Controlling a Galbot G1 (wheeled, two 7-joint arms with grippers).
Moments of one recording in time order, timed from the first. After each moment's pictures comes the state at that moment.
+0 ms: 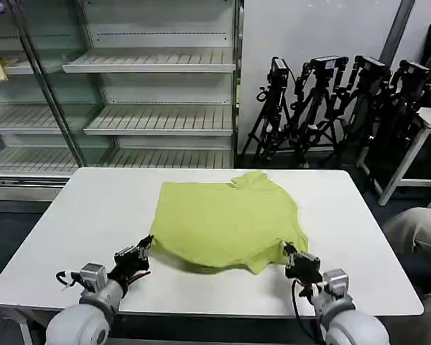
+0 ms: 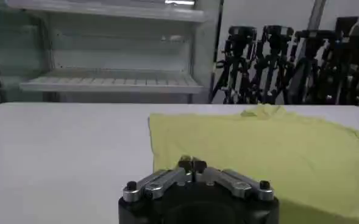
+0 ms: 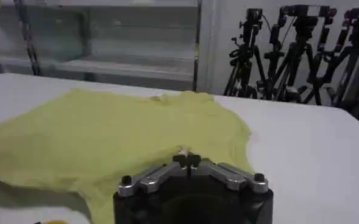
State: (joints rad) left arm 1.28 -1.24 -0.52 -2.06 -0.42 0.57 0.00; right arm -1.22 1.14 0.39 2.07 0.39 -0.56 0.07
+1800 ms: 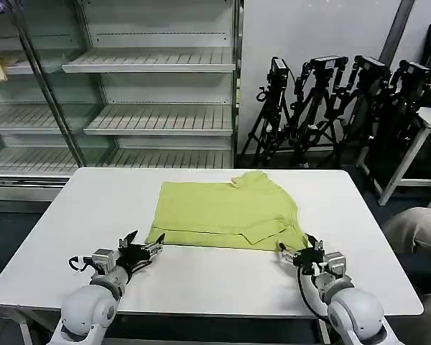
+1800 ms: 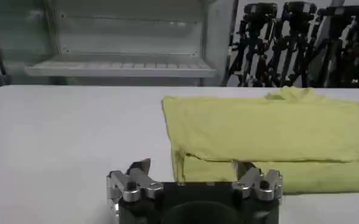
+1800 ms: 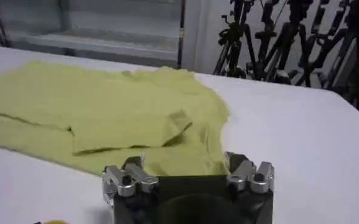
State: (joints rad) left arm 1.22 -1.22 -0.48 -1.93 -0.39 0.58 -0.01; right arm -1.26 1.09 0.43 1.99 0.41 -0.57 0.06
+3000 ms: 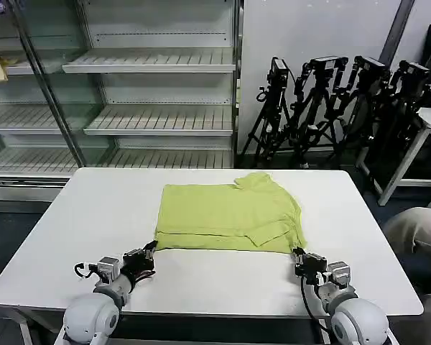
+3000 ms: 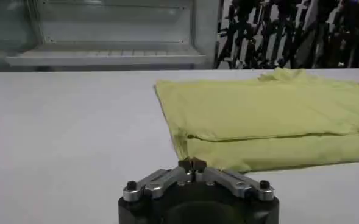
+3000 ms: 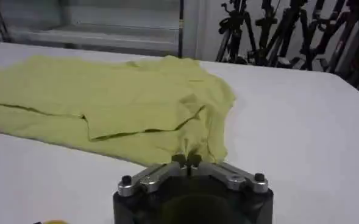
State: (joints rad) left arm 1.27 -1.21 -0.48 -1.94 -0.34 0.58 0.06; right arm -1.33 1.08 0.46 2.04 0.42 -0.57 0.04
